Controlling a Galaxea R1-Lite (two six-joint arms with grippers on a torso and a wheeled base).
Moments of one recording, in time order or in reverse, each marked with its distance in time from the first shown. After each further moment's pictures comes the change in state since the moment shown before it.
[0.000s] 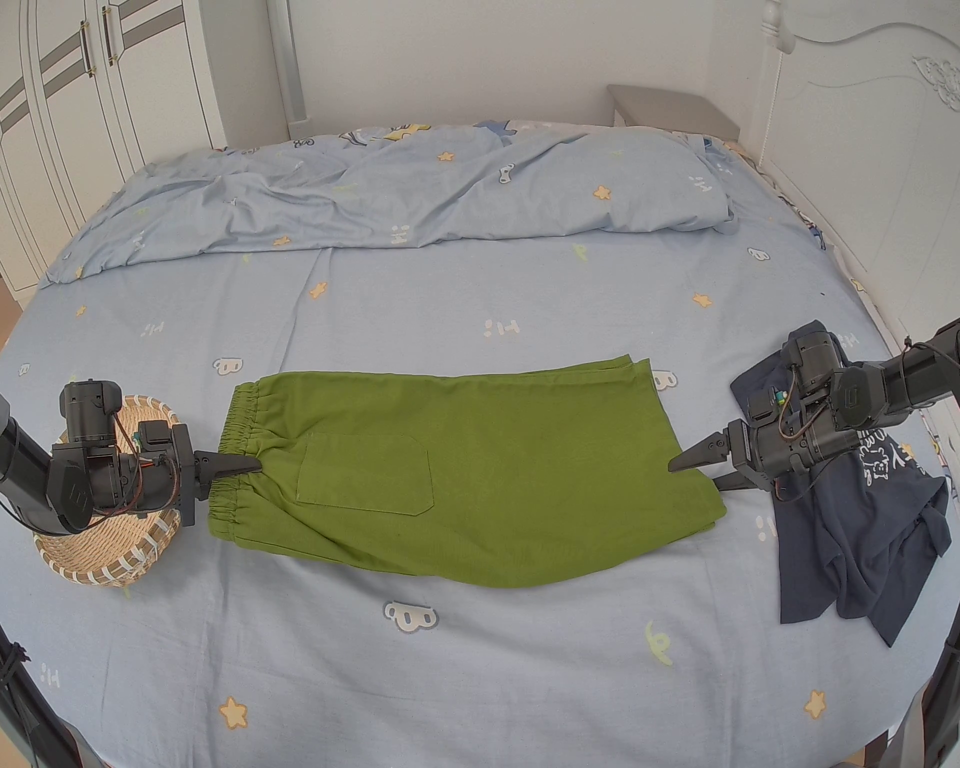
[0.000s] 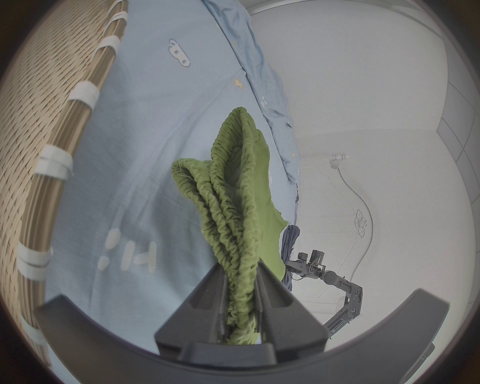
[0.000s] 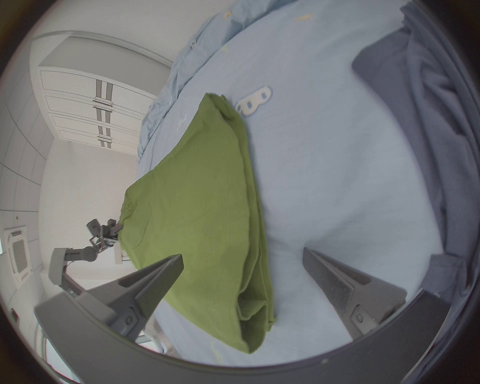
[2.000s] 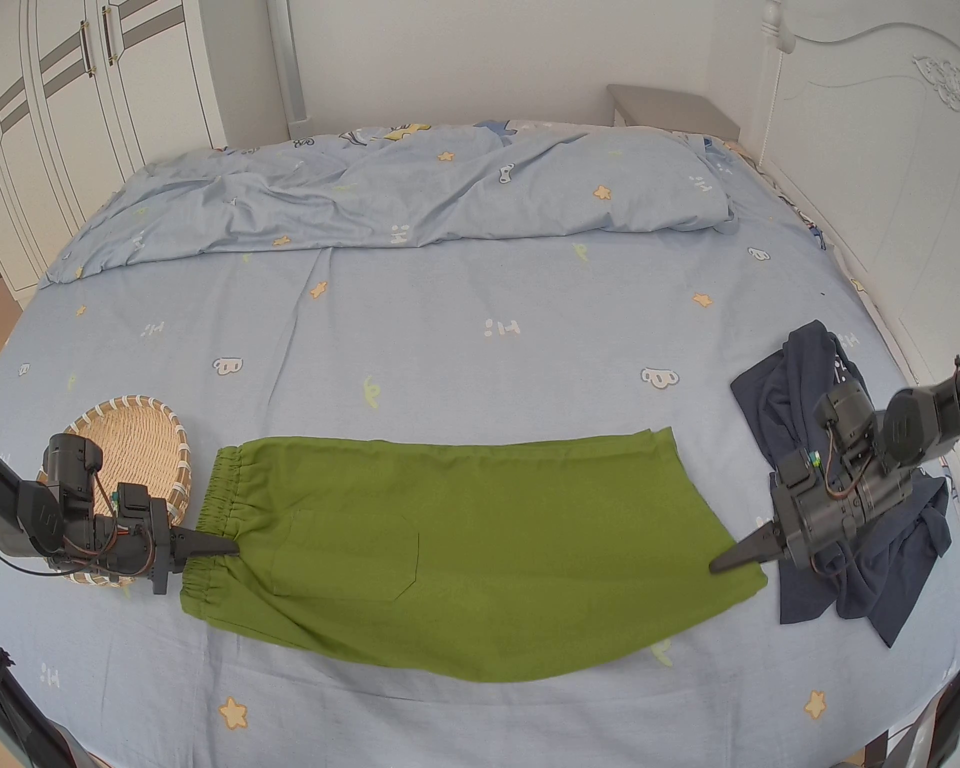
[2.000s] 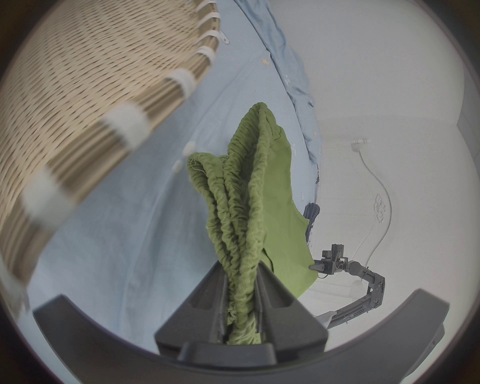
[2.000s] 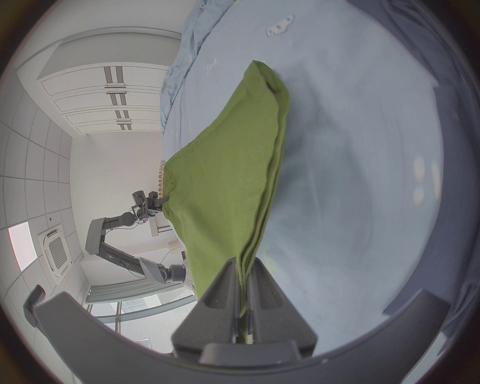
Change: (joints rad) left arm 0.095 -0.097 0.134 0.367 -0.002 0.359; right arm 0.002 -0.230 0.296 0.230 0.217 -0.130
